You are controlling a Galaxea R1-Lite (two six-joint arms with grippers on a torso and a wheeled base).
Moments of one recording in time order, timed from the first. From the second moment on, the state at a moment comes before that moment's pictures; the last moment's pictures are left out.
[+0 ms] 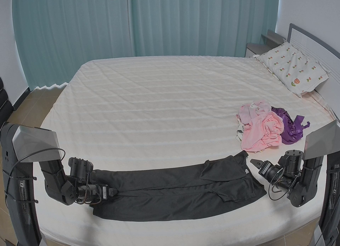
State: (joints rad) left arm -0.12 2.33 -0.53 -0.90 -0.06 -0.16; right arm 0.11 2.35 -0.32 -1.55 0.02 0.71
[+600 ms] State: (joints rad) left arm -0.05 2.27 -0.51 -0.89 -0.03 -0.15; right arm 0.10 2.34 -0.32 -1.55 0.02 0.71
